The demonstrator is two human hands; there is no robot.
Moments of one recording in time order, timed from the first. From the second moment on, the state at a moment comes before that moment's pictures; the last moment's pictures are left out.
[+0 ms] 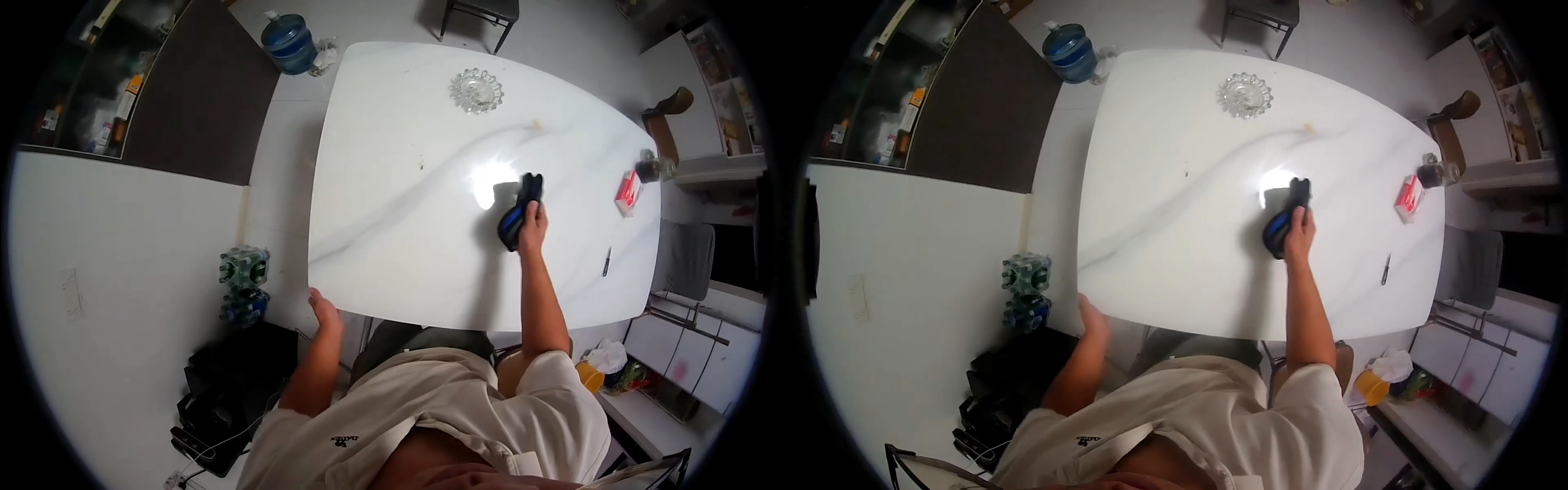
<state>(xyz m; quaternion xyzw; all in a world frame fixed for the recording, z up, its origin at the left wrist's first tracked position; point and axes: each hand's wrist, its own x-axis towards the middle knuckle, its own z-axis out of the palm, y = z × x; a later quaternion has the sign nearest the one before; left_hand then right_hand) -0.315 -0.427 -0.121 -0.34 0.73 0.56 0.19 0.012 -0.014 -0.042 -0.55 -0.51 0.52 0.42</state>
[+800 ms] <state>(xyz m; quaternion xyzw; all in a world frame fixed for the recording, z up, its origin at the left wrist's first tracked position) -0.310 -0.341 -0.064 -0.39 0.89 0.21 0.10 -0.438 -0.169 -0.056 -0.28 -0.71 0.62 0.19</state>
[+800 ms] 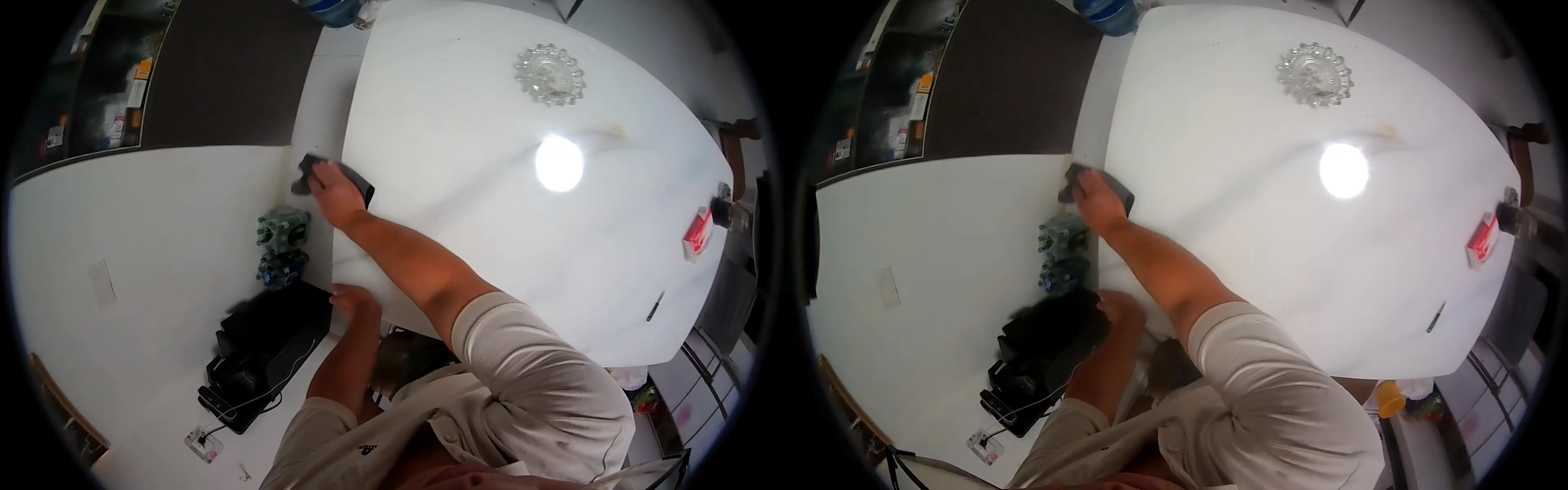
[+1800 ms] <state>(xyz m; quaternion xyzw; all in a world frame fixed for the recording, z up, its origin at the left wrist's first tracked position) -0.360 -0.242 -0.056 0.14 0.95 0.26 0.03 0.032 0.220 -0.072 -0.67 -0.72 -0.04 0.17</state>
